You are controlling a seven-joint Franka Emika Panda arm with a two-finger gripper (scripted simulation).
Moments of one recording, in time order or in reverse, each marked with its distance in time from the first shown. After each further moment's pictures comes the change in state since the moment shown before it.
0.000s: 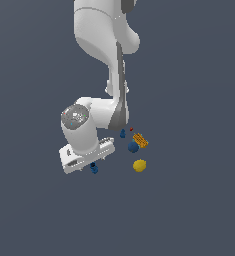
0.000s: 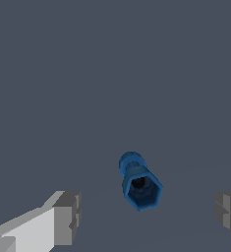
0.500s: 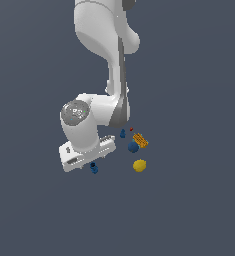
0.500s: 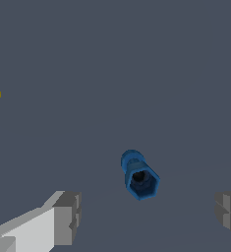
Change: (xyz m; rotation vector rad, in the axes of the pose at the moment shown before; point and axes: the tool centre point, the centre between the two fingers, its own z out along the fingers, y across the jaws) arm 0.000 -0.003 -0.013 -0.002 -0.003 0.013
